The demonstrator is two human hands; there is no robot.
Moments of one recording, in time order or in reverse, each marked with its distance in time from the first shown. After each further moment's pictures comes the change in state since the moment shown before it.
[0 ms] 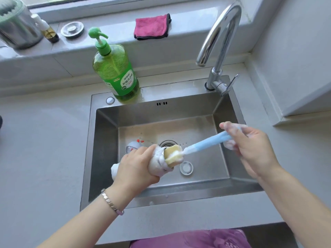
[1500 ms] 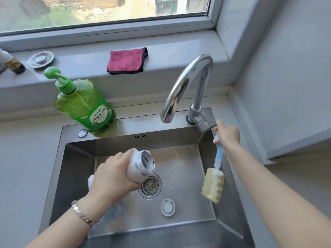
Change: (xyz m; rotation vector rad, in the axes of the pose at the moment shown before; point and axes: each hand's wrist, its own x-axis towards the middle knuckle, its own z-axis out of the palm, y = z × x) left_hand 0.119 0.033 -0.024 -0.078 -0.116 -0.214; right_hand 0.217 -0.003 -0.032 -0.274 0.344 0.206
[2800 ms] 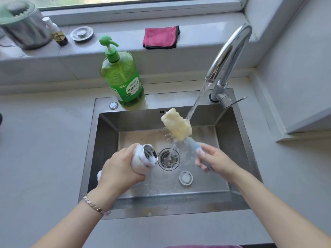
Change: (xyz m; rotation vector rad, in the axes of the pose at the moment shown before) left_hand -0.094 -0.077 -0.001 -0.133 0.007 -0.151; right_hand -0.162 0.088 0.019 -0.076 -0.851 -0.056
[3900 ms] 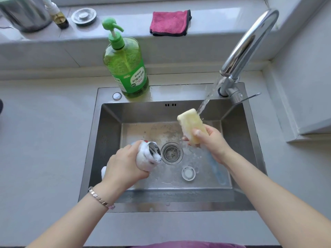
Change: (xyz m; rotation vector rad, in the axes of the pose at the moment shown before) left_hand 0.010 -0.005 0.011 0.003 -0.058 -0.034; right_hand 0.055 -0.013 0.011 0.096 0.077 -0.184
